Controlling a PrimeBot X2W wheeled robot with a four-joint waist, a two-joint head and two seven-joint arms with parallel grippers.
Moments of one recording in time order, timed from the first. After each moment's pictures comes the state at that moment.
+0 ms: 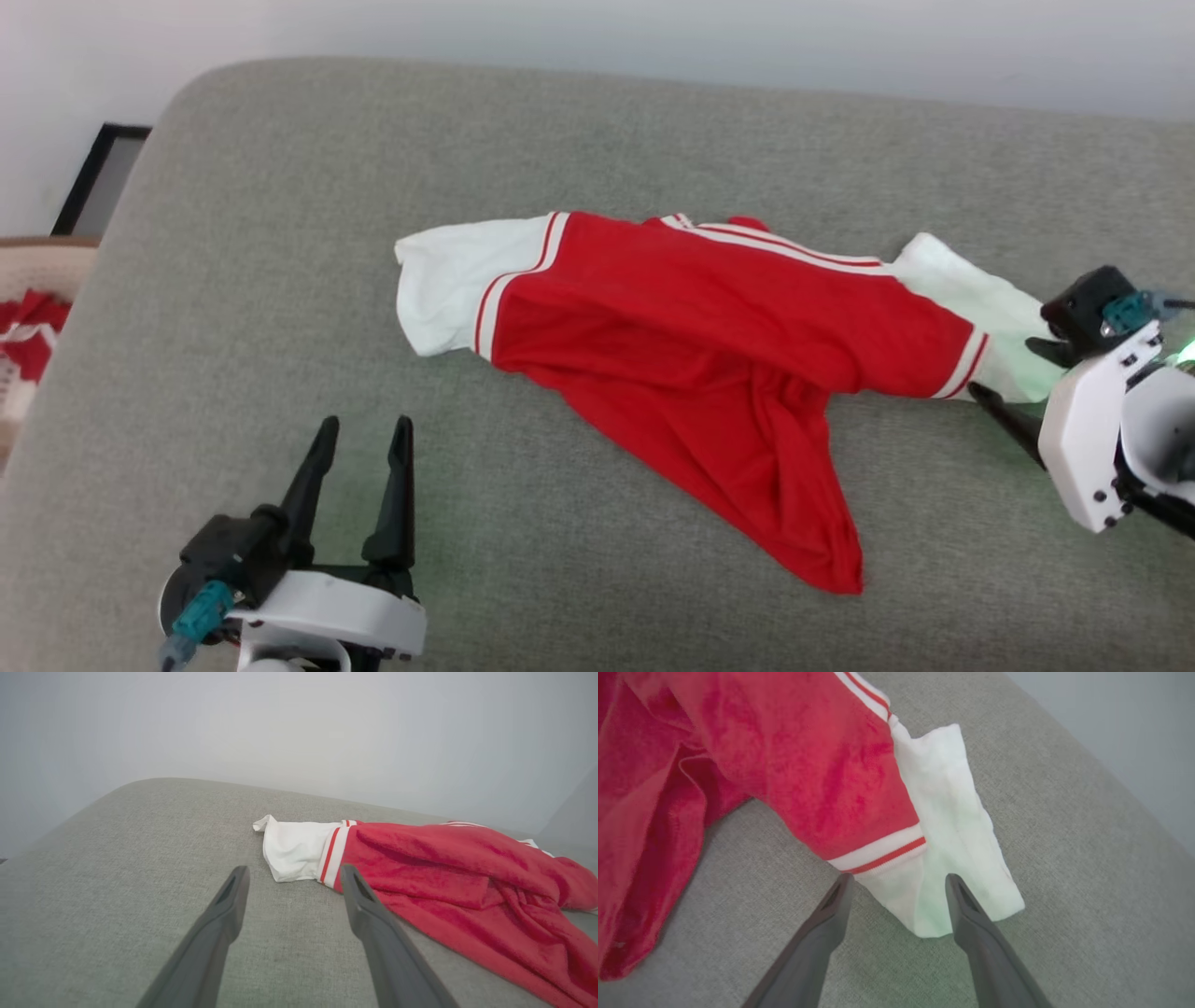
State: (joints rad) left arm -0.10 0.25 -0.19 0.10 -0.44 0.02 -0.26; right arm -0.62 -0.75 0.68 0.17 0.63 0.13 0.48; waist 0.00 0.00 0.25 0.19
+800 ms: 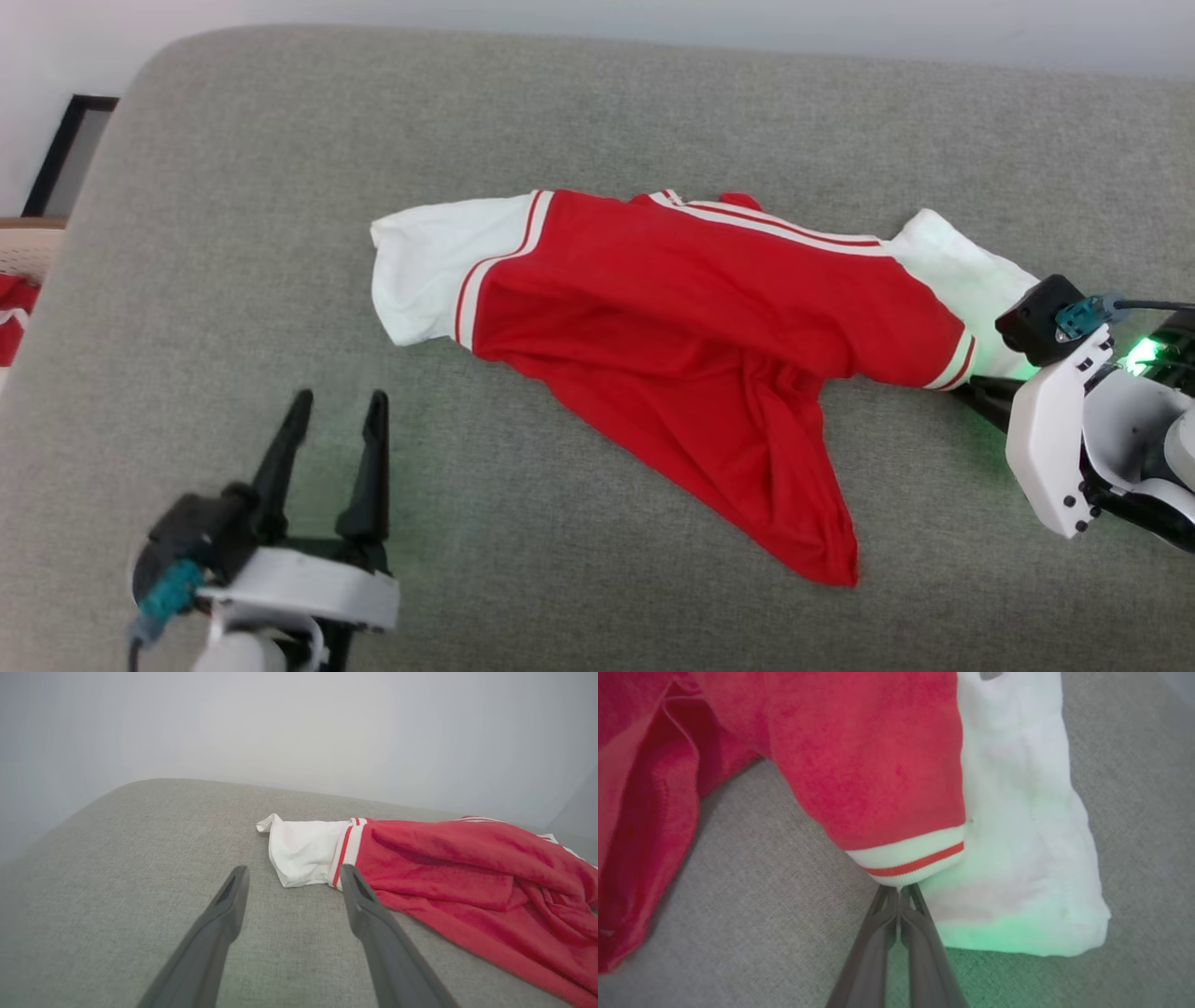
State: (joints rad) left arm -0.13 0.17 -0.04 0.14 -0.34 -0.11 -0.26; right arm -0.80 -0.78 1.01 0.27 0.82 0.13 0.38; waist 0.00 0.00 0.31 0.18
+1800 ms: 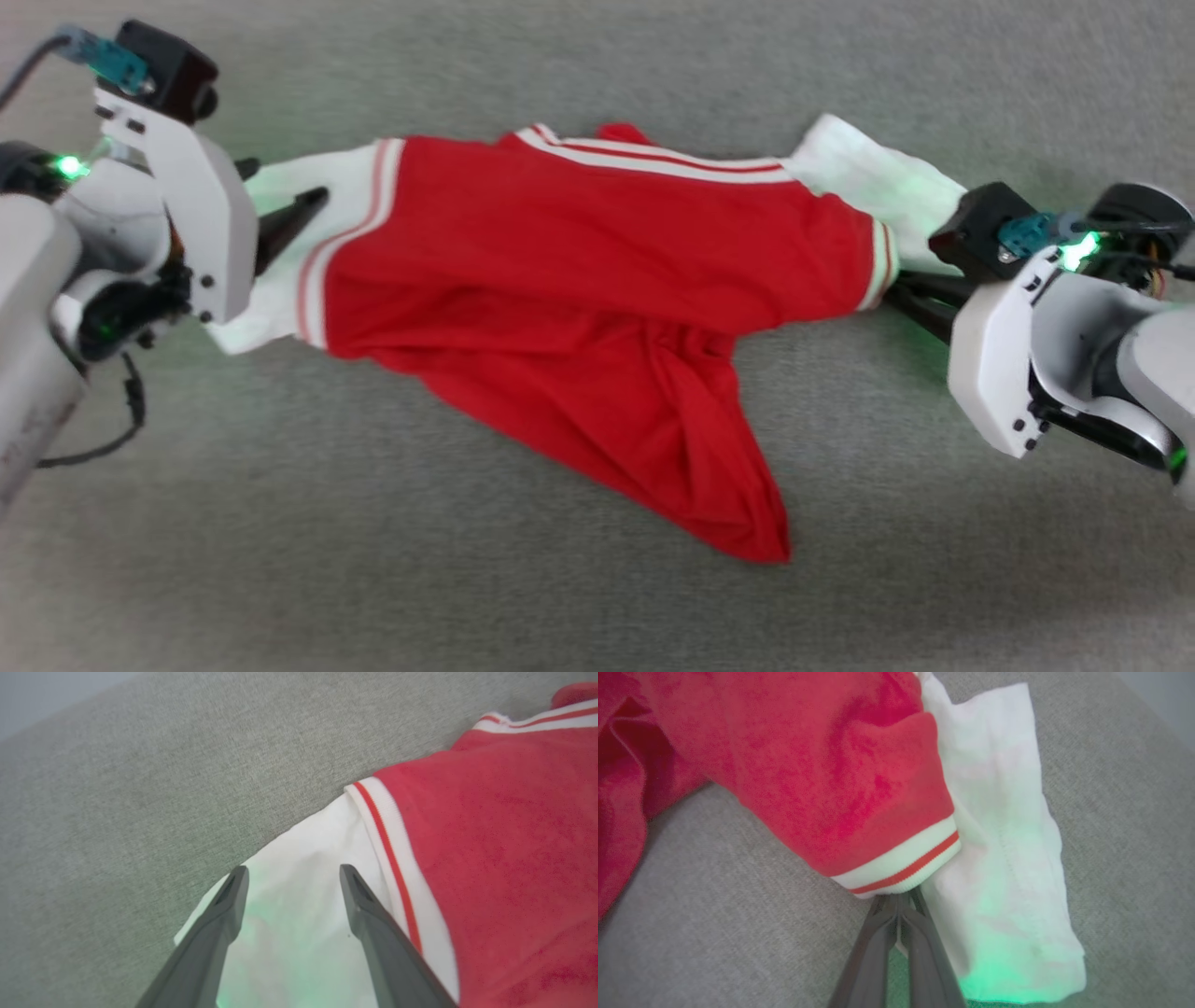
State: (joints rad) left arm -1.17 0.78 -1.03 0.52 -1.11 -0.13 0.40; right arm -1.03 -0.74 1.12 0.21 0.79 0.13 0.33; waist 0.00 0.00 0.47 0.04
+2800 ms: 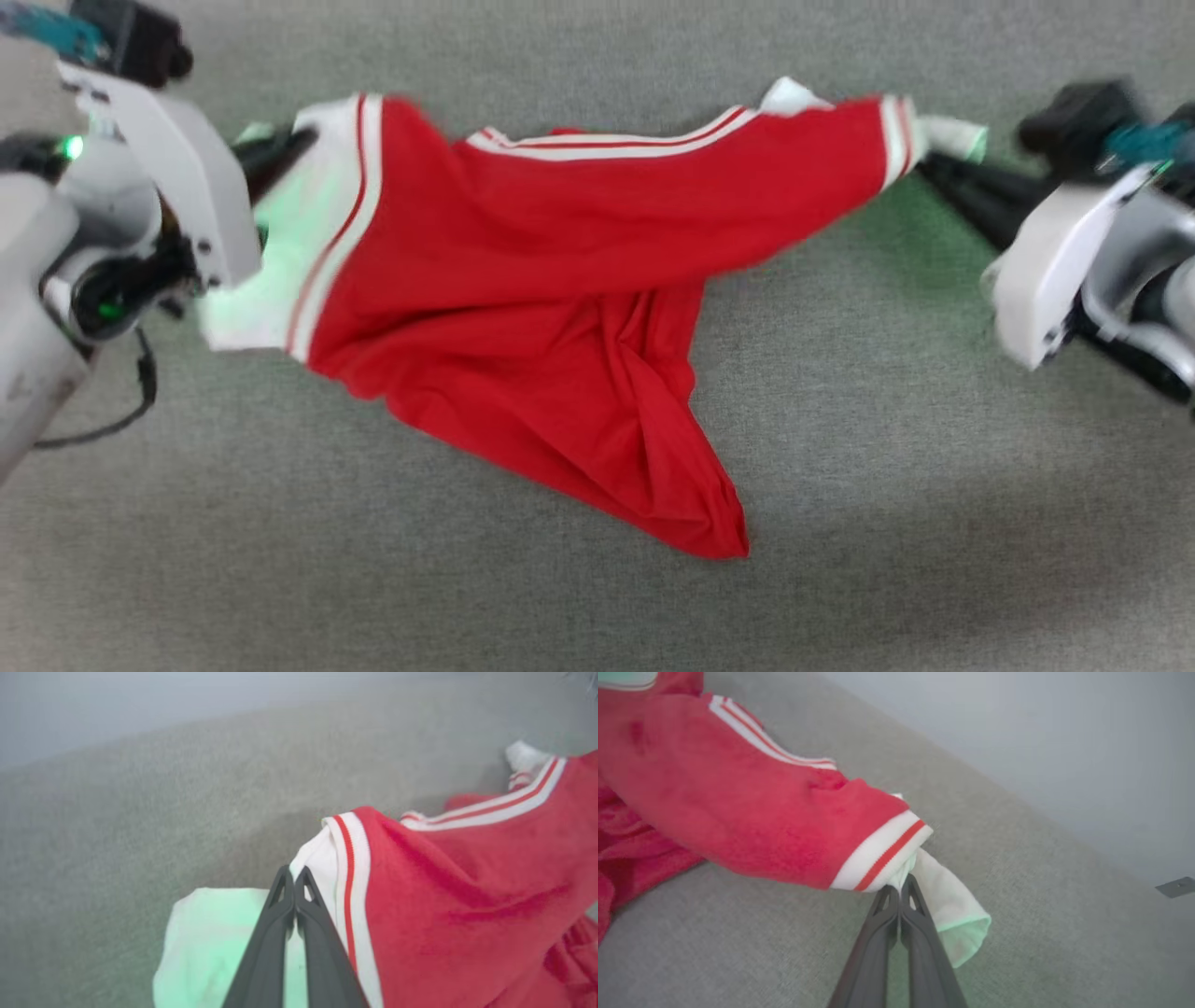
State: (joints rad) left arm -1.29 0.81 -1.26 0.54 -1.41 -0.13 0.21; right arm -1.01 -0.69 0.93 0.27 0.74 0.13 0.16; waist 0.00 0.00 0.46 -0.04
